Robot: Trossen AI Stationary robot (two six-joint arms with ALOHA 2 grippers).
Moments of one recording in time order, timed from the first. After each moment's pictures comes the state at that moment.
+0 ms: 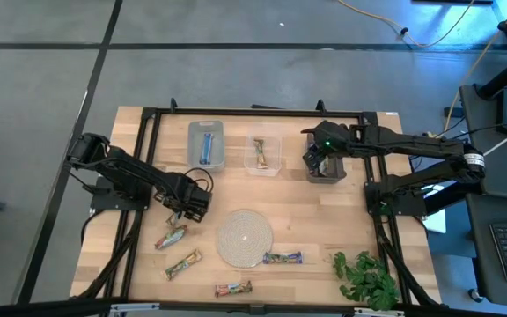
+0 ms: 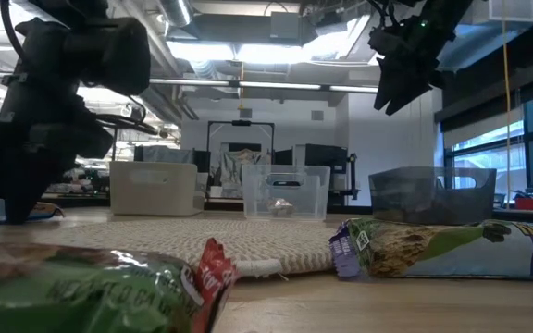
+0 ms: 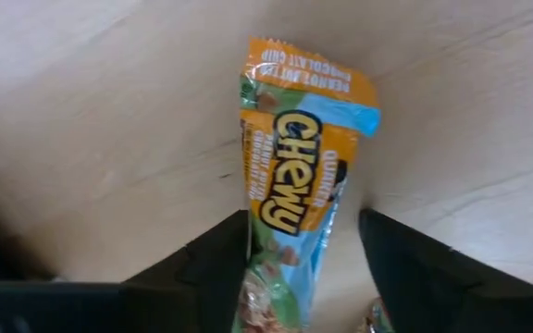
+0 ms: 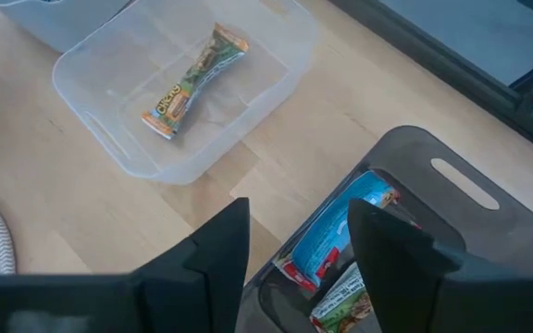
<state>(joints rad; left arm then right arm) -0.20 1.51 0.70 -0.84 0.09 -1.35 -0.22 1.20 1.04 -0.82 0.32 0.51</state>
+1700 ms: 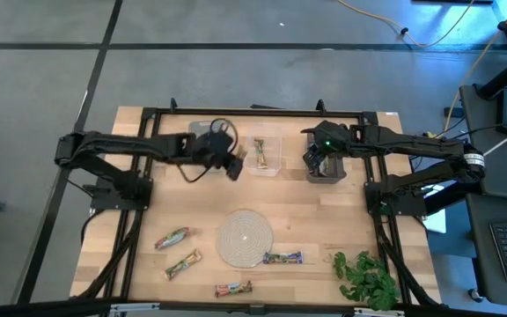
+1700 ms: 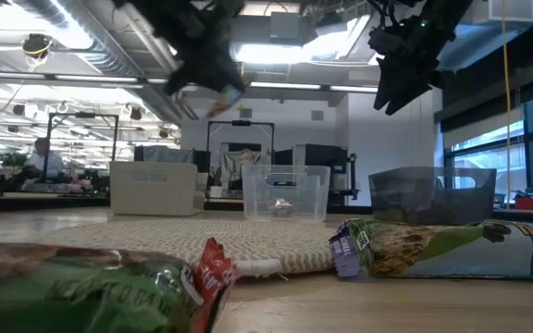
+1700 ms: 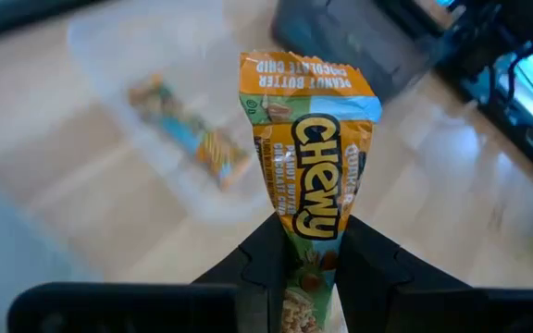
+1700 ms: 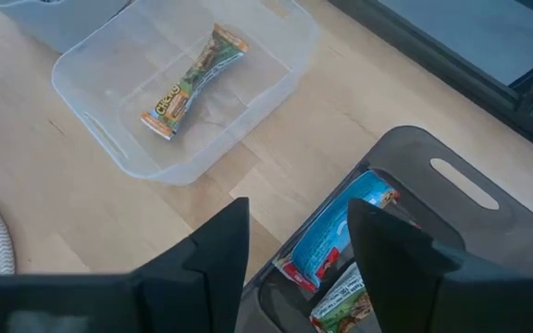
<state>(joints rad) 0.13 1.36 1.03 -0.38 -0.18 -0.68 -0.22 1.20 1.04 -0.82 0.32 0.52</state>
